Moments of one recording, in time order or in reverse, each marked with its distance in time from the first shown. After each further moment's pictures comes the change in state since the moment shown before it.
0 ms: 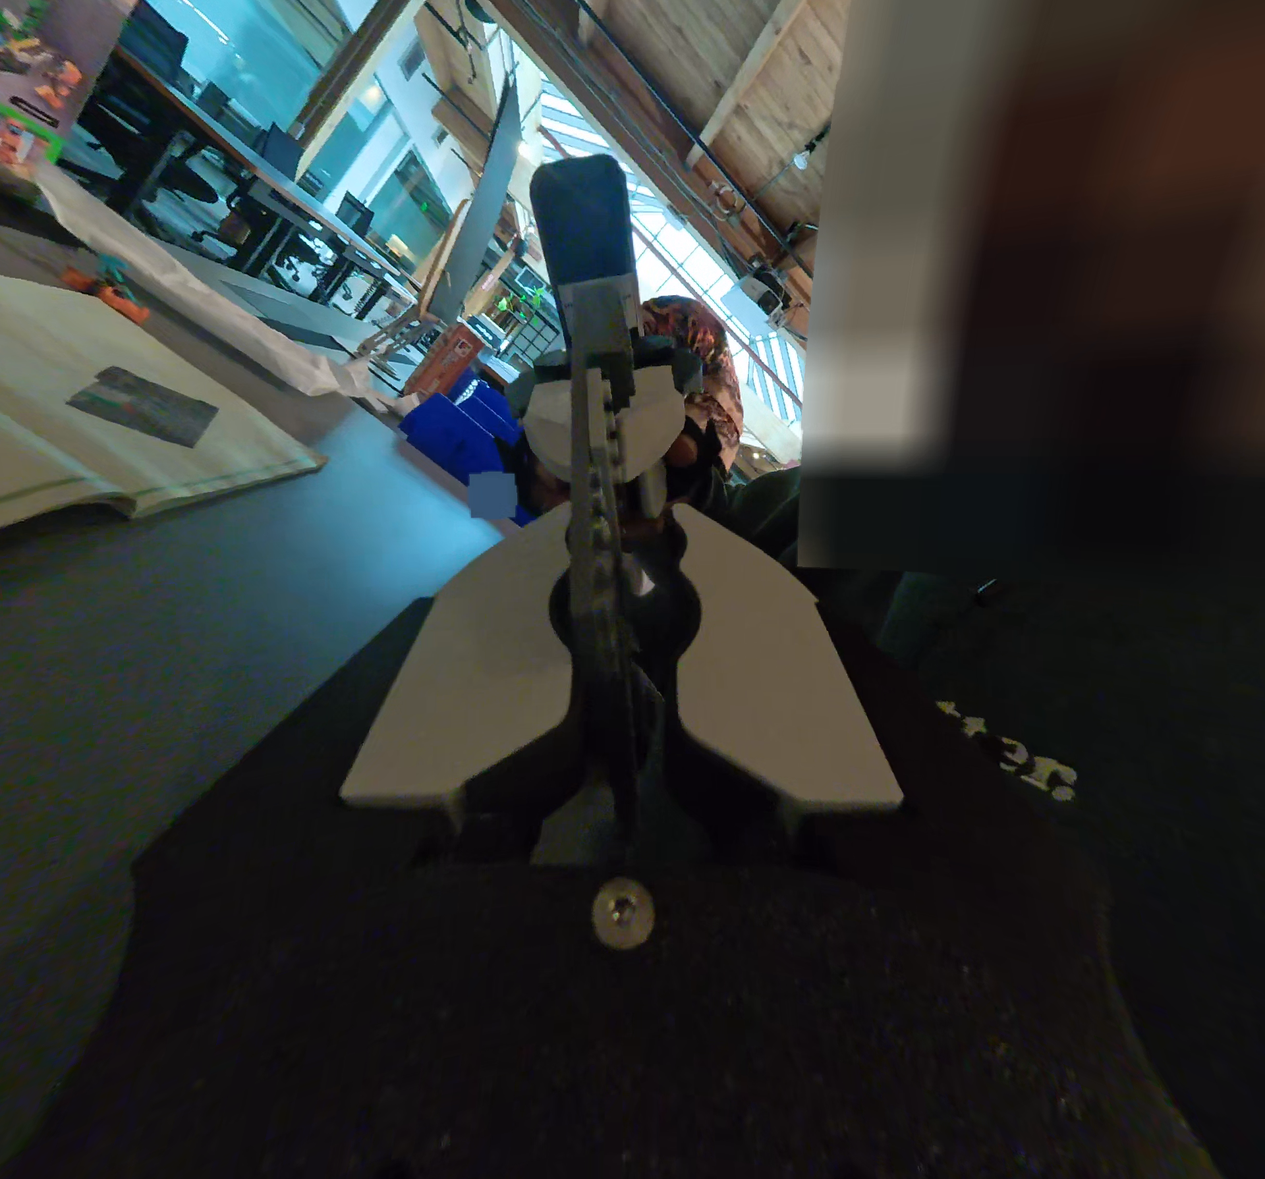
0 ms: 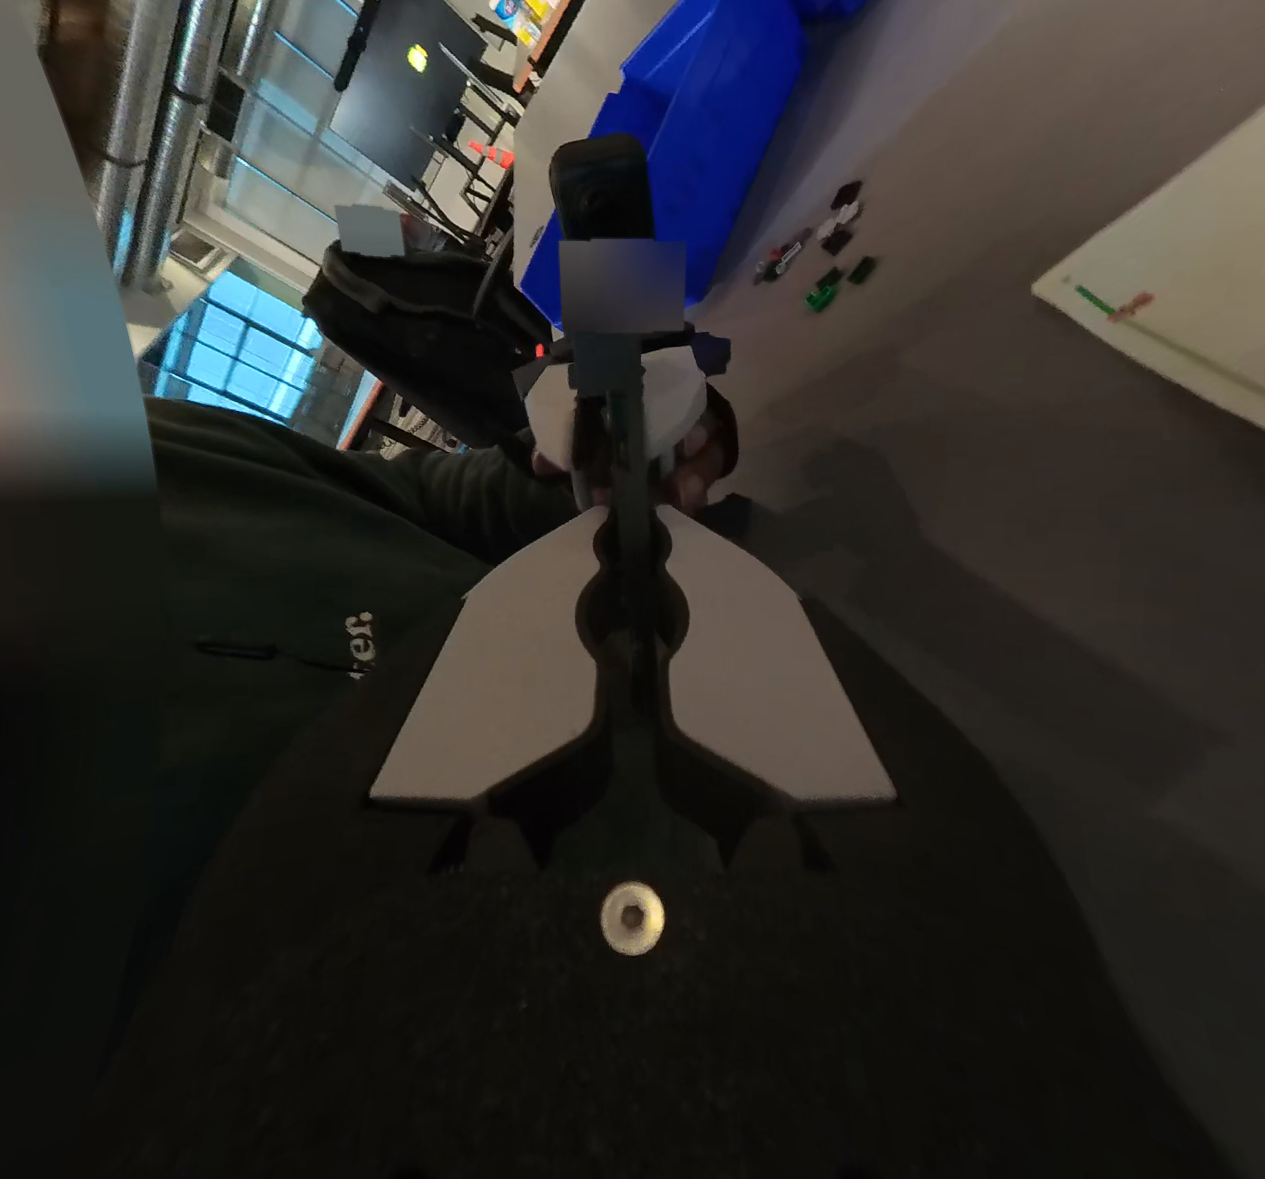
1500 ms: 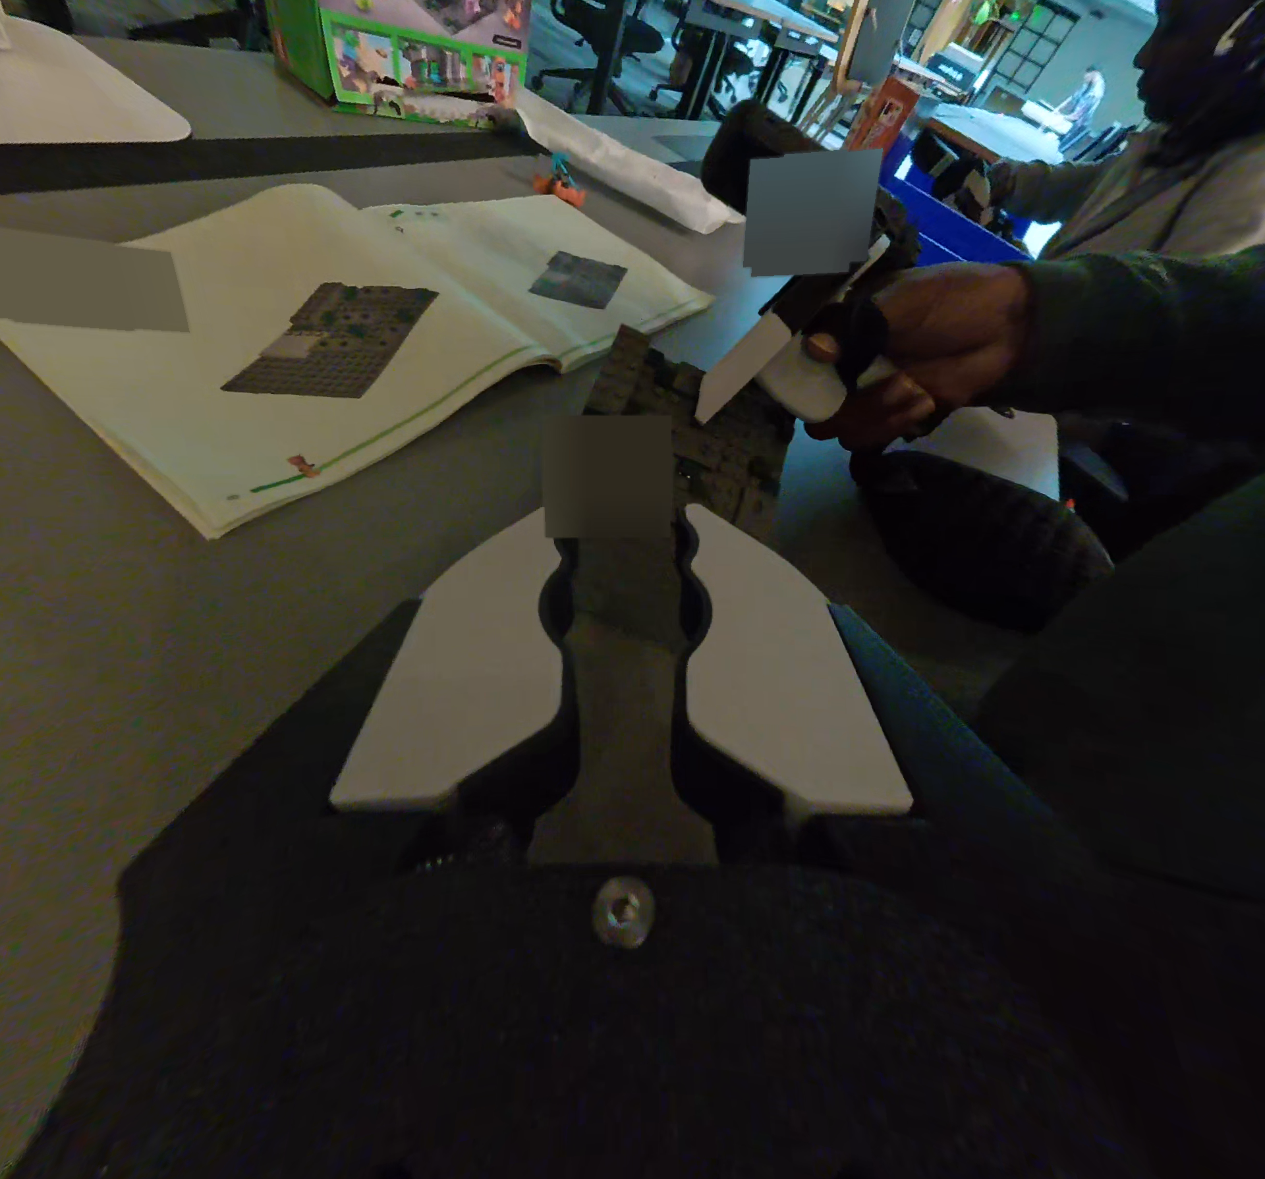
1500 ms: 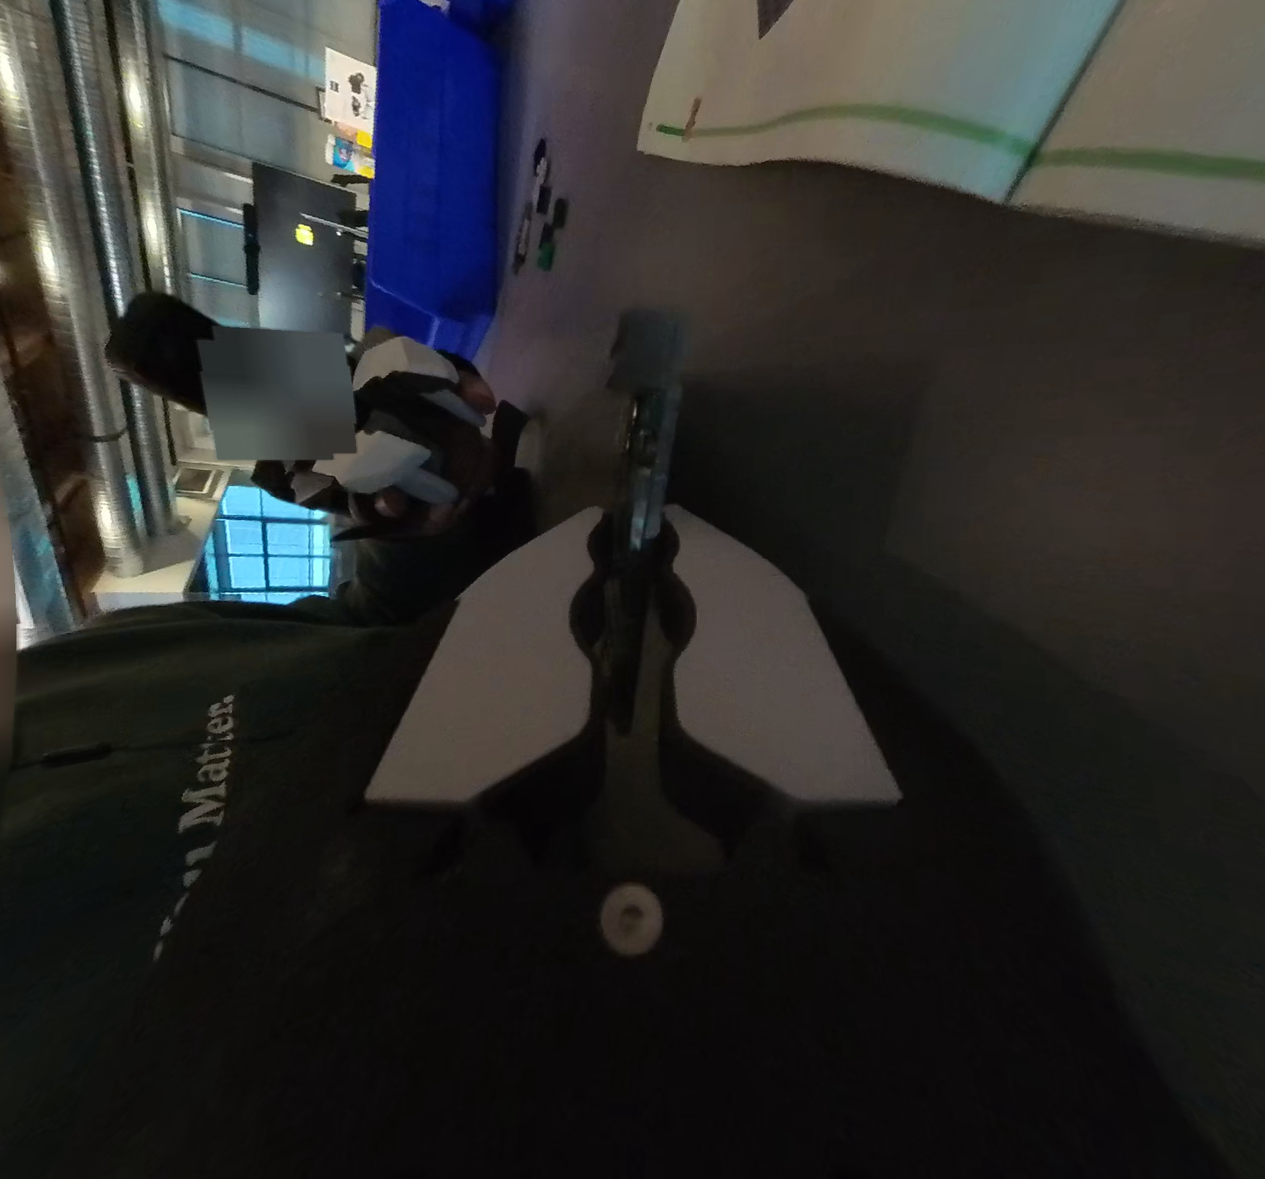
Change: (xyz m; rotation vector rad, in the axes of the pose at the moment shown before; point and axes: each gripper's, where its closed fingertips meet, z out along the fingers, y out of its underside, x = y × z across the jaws) left arm -0.063 0.024 -0.044 -0.296 -0.657 0.406; right arm 0.117 0.043 -0.021 0.048 0.173 0.390
